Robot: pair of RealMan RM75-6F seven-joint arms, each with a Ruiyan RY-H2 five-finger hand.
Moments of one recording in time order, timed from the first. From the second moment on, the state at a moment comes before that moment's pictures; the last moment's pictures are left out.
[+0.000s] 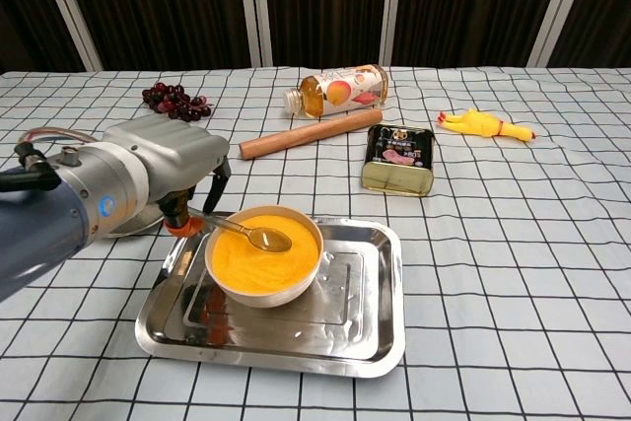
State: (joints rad) left arm -0.87 -1.78 -0.22 -1.82 0.54 1.43 1.34; right arm 0.06 -1.09 0.05 -1.70 -1.47 1.42 0.17
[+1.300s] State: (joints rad) left arm -0.92 -1.69 -0.06 -1.79 0.86 1.43 1.33; right arm 0.06 -1.08 0.05 -1.70 -1.47 1.42 0.17
